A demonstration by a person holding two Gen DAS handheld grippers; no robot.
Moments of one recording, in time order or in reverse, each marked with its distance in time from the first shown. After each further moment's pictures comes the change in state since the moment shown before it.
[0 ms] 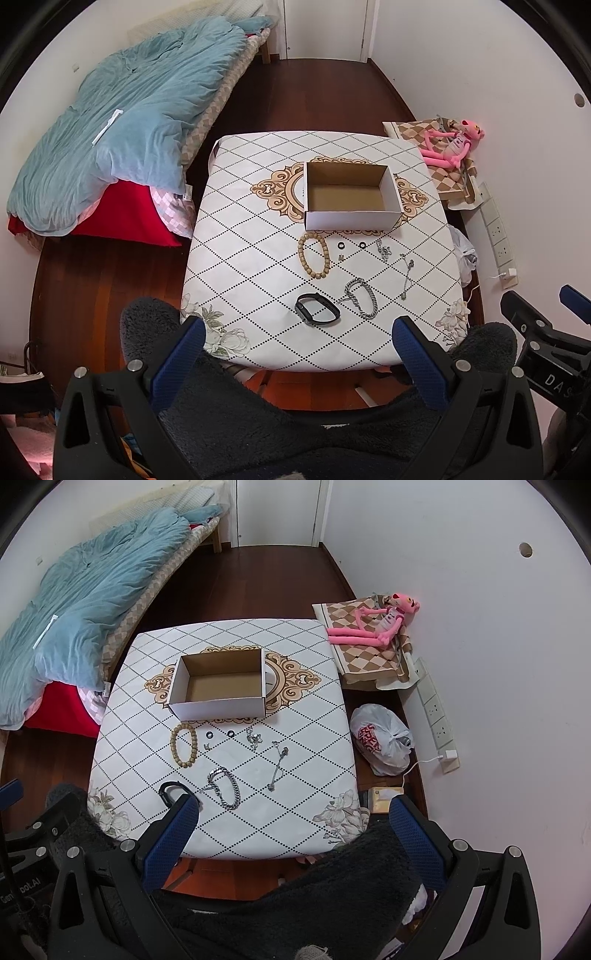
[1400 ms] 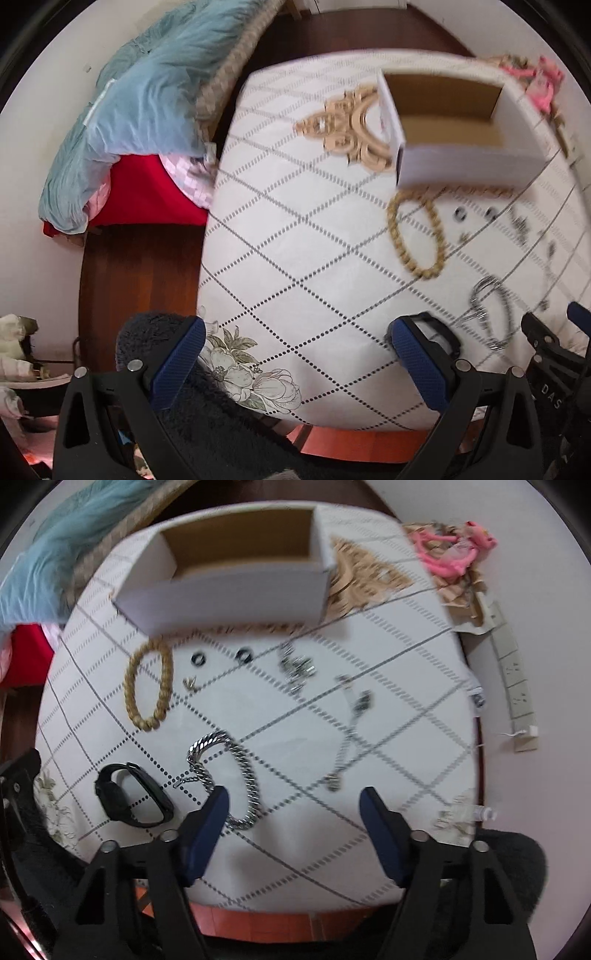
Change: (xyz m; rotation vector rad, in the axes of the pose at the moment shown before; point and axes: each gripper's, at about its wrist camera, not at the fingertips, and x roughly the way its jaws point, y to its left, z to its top) left arm 0.199 0.024 0.009 0.057 0.172 0.292; right arm 0.249 0.071 -0.024 -0.063 0.270 0.082
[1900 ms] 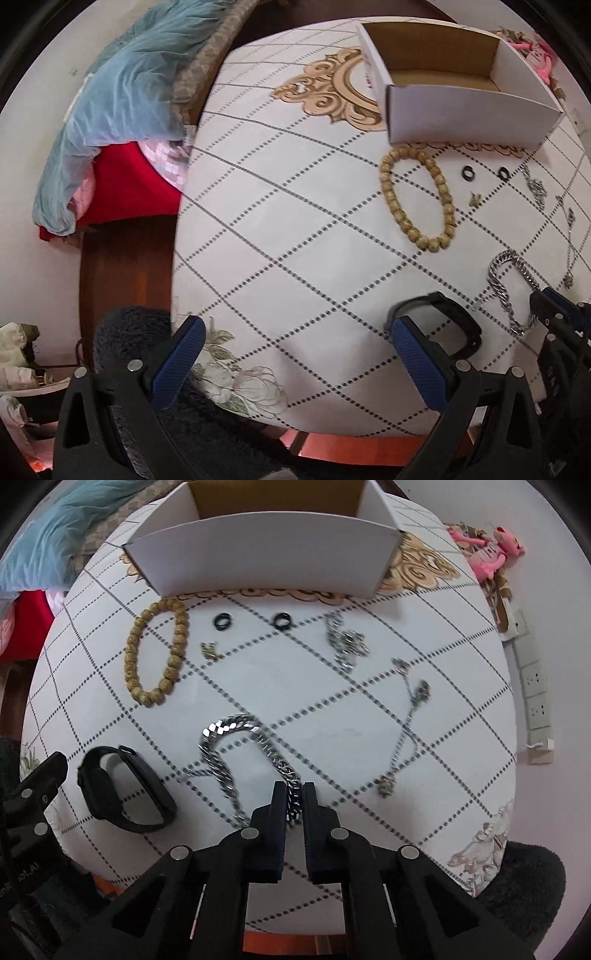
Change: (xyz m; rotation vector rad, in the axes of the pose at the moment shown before) left arm 0.031 -0.017 -0.014 0.041 0.049 -0.017; right arm 0.037 0.026 -0.008 -0.055 0.037 0.015
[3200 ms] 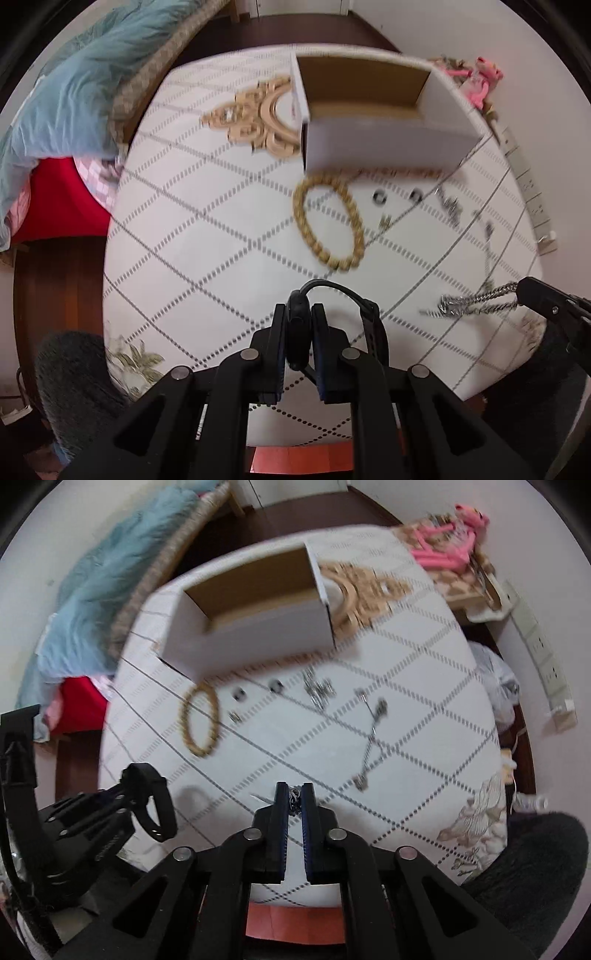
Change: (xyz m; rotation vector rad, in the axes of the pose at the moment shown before) left arm -0.021 0.002 0.013 0.033 -0.107 -0.327; right arm -0.086 -0.054 -0.006 0.185 -0.162 0.250
